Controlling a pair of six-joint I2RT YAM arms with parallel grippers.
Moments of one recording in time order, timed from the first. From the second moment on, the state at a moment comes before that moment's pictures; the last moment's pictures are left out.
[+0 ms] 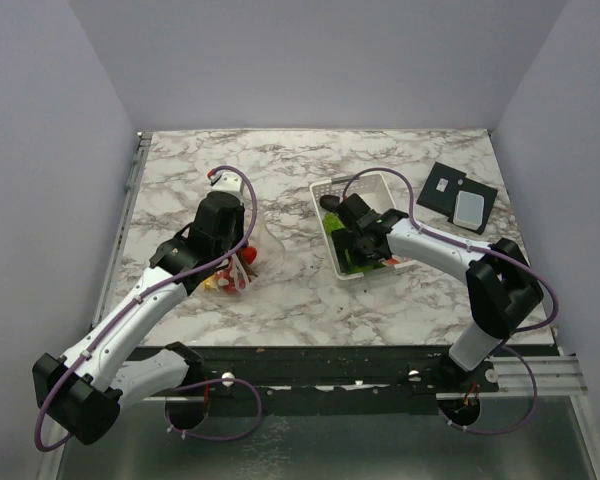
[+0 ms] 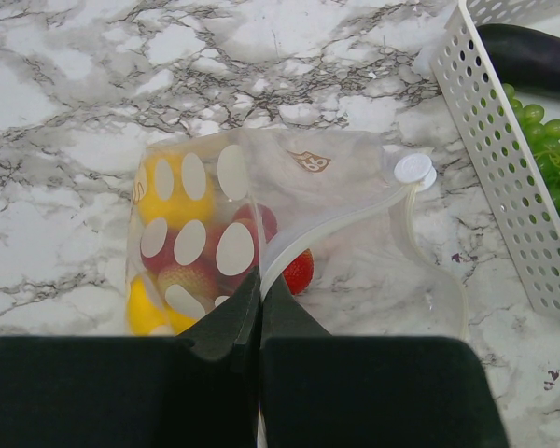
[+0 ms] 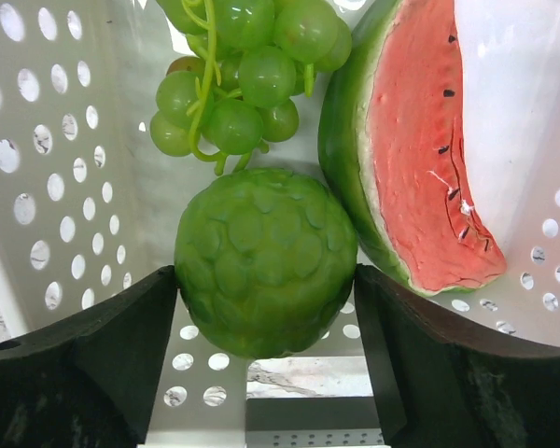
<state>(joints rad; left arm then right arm) -0.56 1.03 0.96 -0.53 -0.35 -0.26 0.70 1.67 1.14 -0.67 0.21 0.37</state>
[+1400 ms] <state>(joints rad) -0.56 1.03 0.96 -0.53 -0.35 -0.26 0.83 1.41 1.27 -0.50 -0.01 0.37</state>
